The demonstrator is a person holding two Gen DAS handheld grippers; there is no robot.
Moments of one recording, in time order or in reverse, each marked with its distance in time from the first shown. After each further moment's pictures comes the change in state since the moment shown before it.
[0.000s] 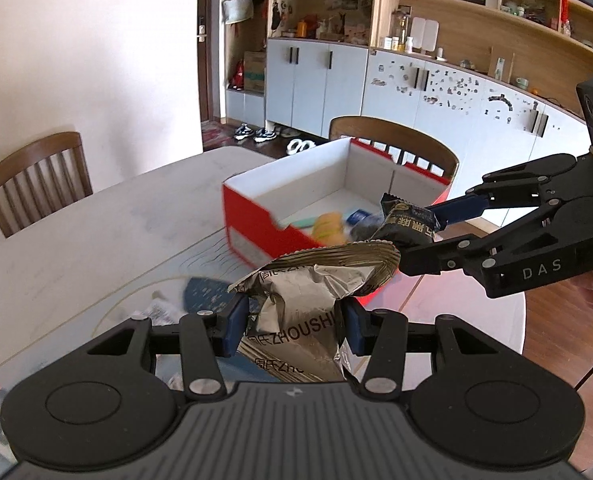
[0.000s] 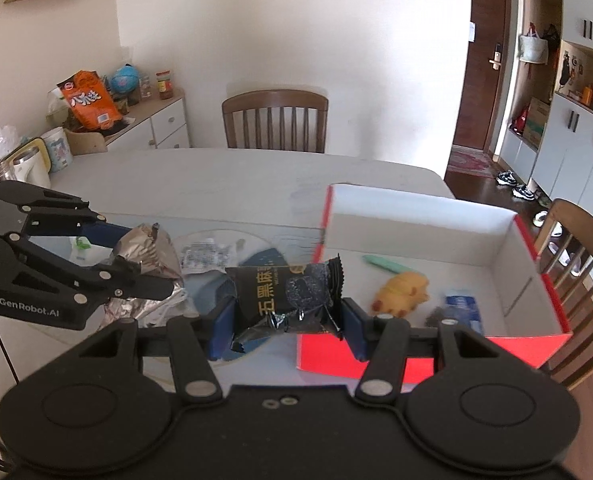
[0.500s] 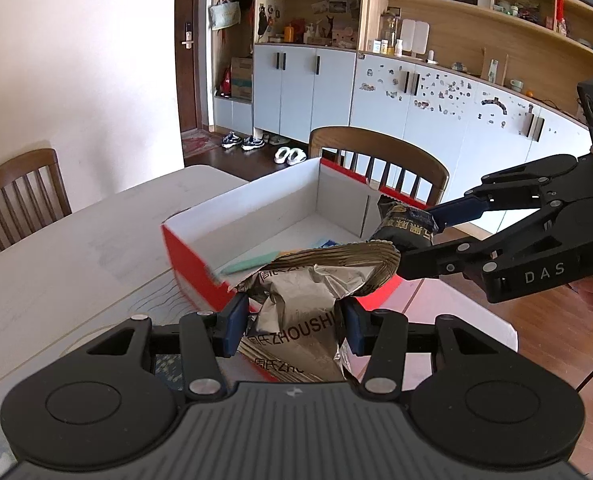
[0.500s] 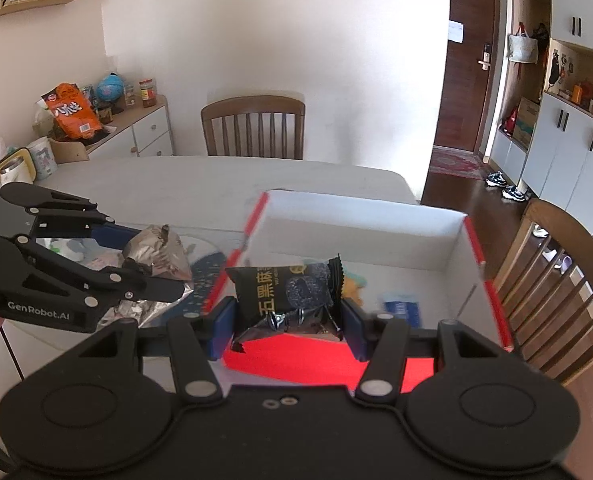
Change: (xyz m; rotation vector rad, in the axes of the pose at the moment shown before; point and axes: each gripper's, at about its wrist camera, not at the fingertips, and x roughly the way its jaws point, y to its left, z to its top) left arm 0.058 -0.050 0.044 0.009 -0.013 -0.012; right arm -0.012 -0.077 0.001 0.003 -0.012 -0.011
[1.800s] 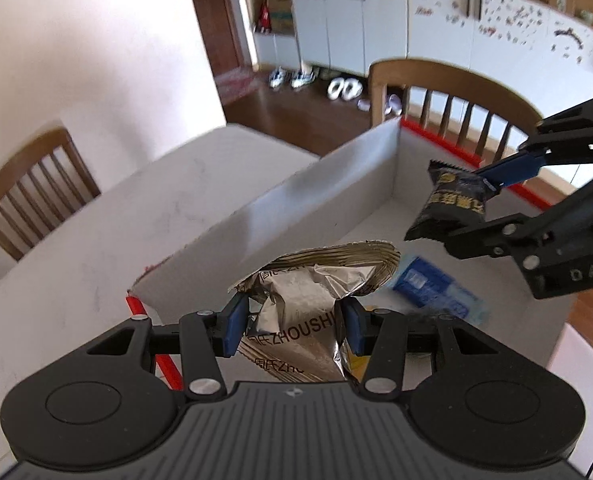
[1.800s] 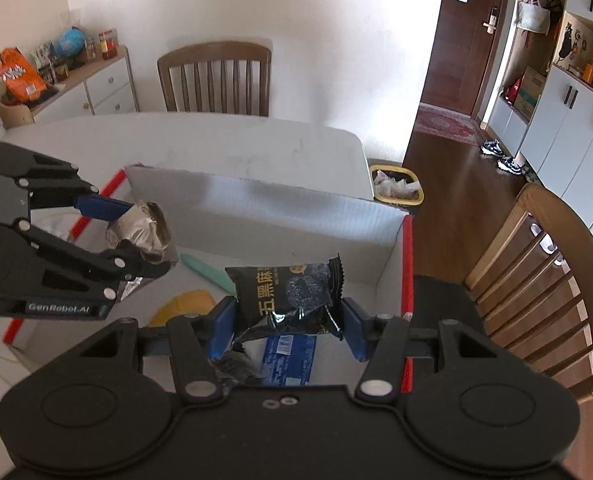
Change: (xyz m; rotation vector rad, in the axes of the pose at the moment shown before) left arm 0.176 0.000 0.077 0.046 0.254 0.207; right arm 0.111 -0.122 0.037 -0.045 0.179 -0.021
